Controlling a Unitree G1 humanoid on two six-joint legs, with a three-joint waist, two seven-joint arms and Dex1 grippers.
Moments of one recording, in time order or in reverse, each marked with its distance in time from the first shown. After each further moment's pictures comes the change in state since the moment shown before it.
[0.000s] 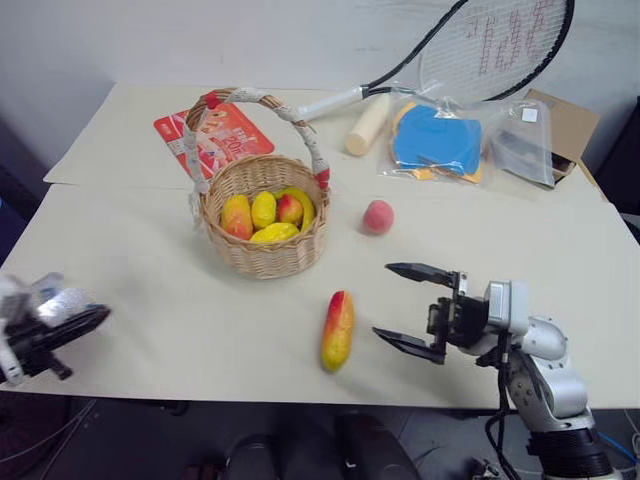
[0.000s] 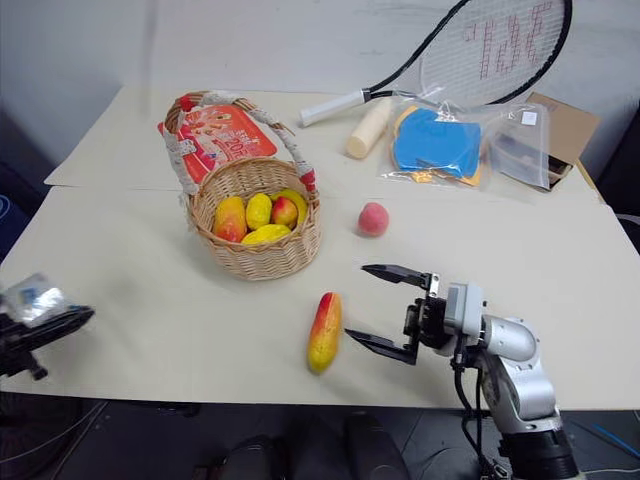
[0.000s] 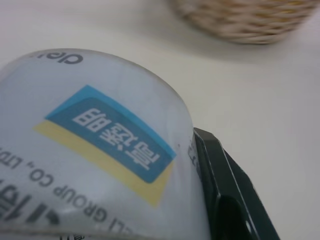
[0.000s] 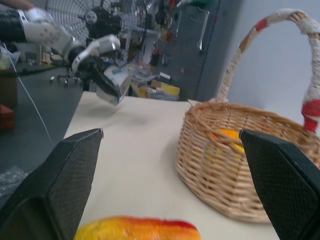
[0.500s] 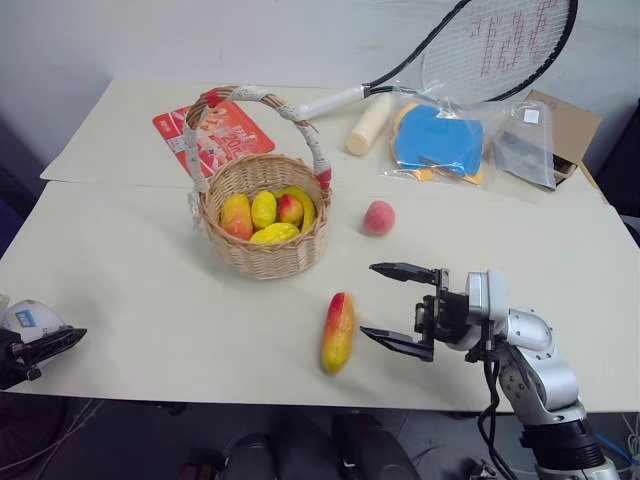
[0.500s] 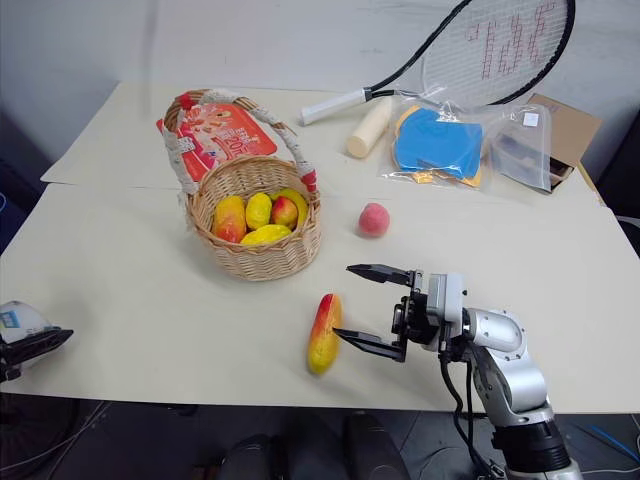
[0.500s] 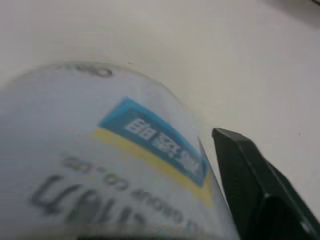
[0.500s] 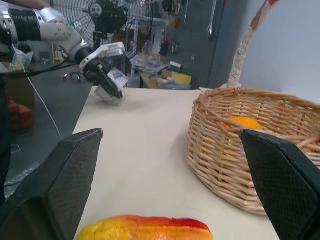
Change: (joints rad) left arm -0.095 0.111 -0.069 0.148 0.055 0.052 -0.007; right arm -0.031 -0.021 0.019 0.016 -0.017 0.087 -0.010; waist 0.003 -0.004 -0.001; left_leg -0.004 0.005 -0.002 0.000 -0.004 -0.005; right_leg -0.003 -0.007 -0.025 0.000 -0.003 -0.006
